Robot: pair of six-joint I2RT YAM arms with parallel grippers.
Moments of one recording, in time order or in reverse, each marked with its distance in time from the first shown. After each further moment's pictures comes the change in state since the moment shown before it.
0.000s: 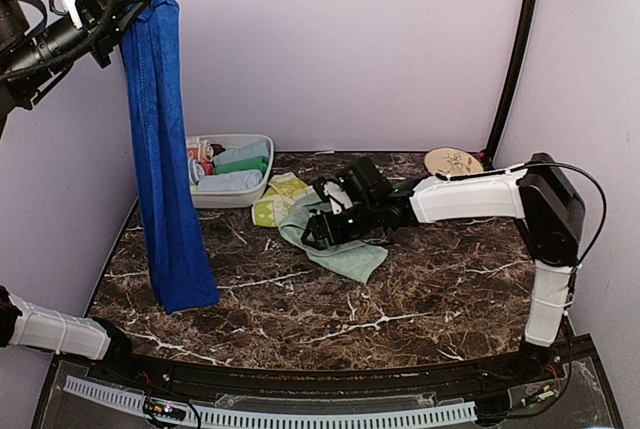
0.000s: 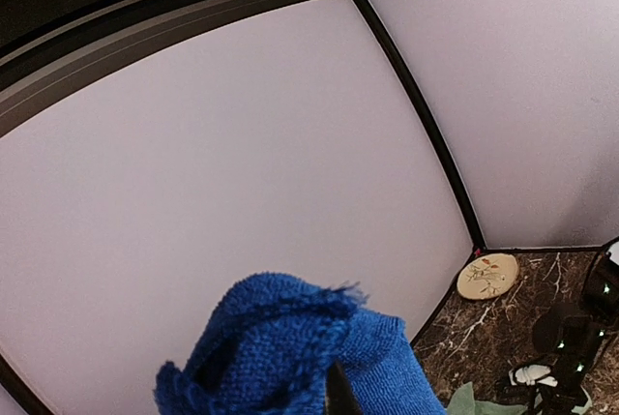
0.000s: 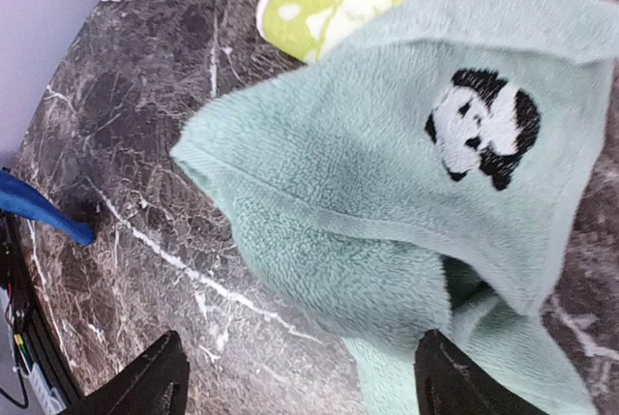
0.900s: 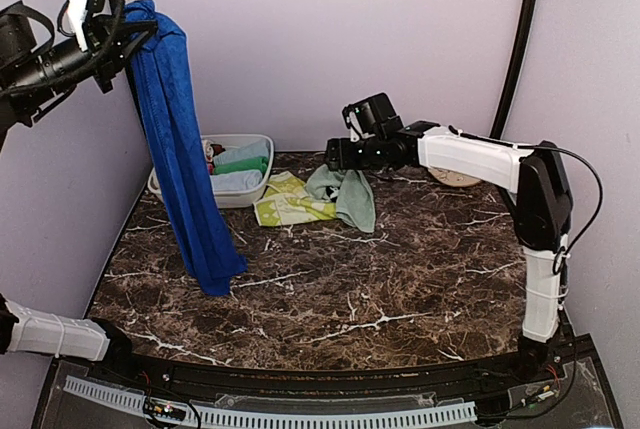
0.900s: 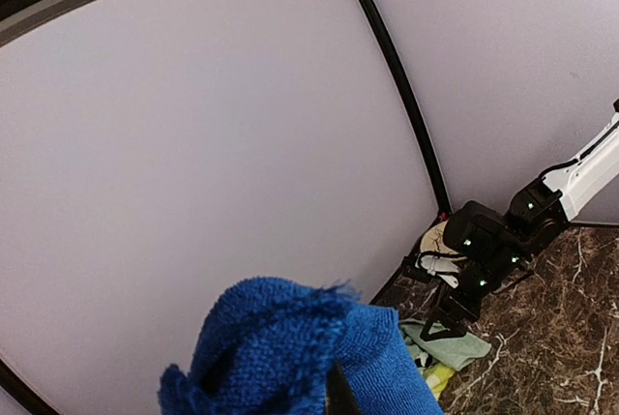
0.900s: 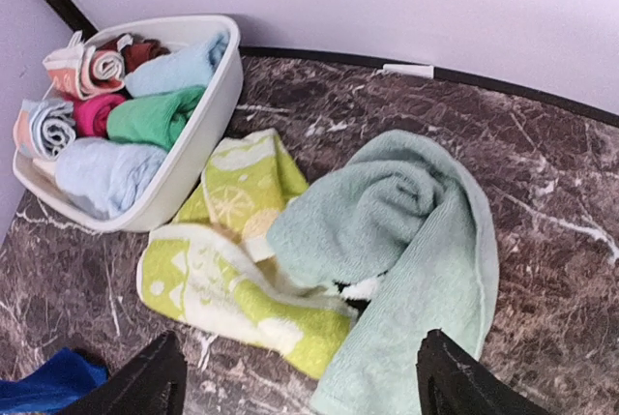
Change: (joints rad) left arm 0.000 -0.051 -0.078 -0.085 0.016 -0.035; right arm -0.171 0.150 0.469 -0.164 0.247 -0.026
